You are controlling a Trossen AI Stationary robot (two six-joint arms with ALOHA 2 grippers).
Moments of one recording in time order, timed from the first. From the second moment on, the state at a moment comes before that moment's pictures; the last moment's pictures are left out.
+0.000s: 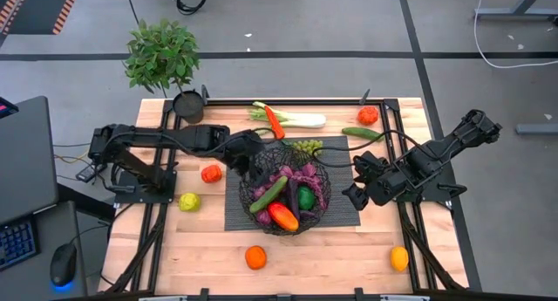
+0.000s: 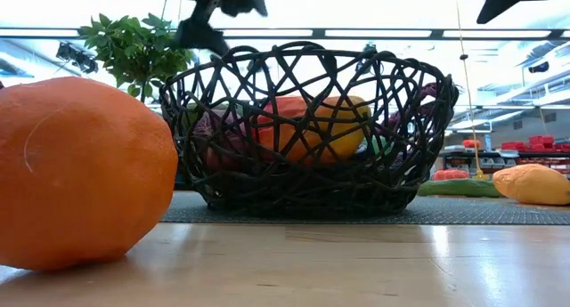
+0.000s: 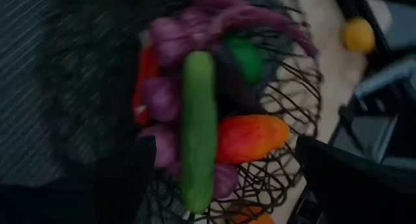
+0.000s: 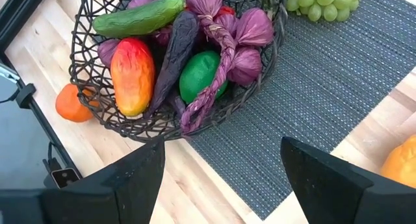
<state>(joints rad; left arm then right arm) 0.02 1.50 1.36 -0.78 0.10 -0.83 0.53 1.17 1.23 -1.17 0.39 1.31</state>
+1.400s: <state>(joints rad) 0.20 1.47 1.35 -1.47 0.08 -0.70 0.39 1.17 1.23 -1.18 0.34 1.17</state>
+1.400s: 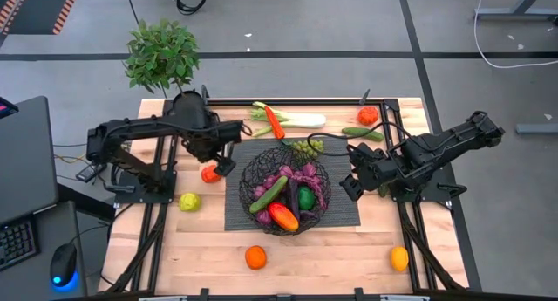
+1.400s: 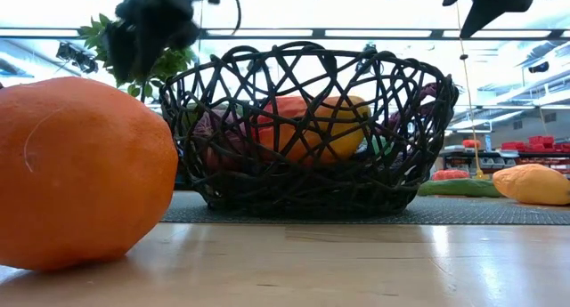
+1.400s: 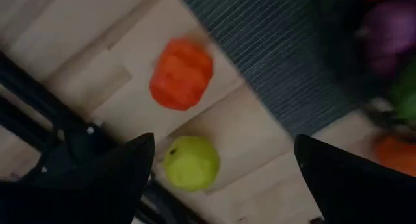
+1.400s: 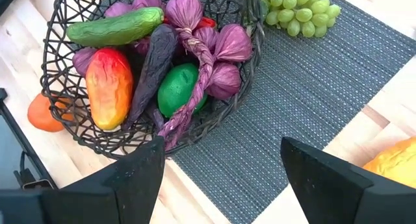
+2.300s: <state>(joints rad) 0.19 1.47 1.01 -1.25 0.19 -0.78 0.39 1.17 1.23 -1.18 0.31 1.16</state>
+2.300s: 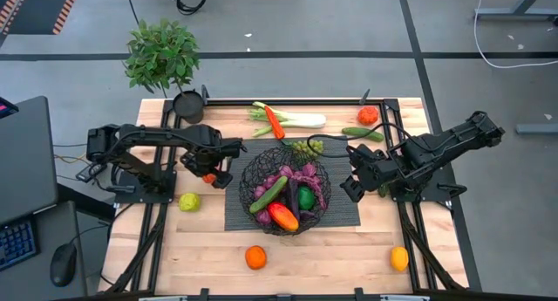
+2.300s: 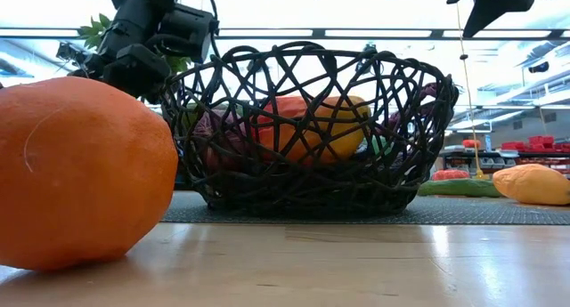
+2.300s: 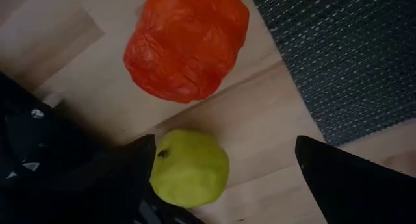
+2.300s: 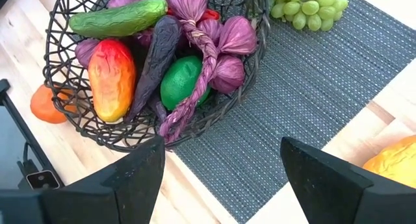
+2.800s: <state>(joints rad) 0.24 1.47 1.01 -1.19 0.05 -0.67 0.39 1.17 1.23 -1.18 0.32 1.14</state>
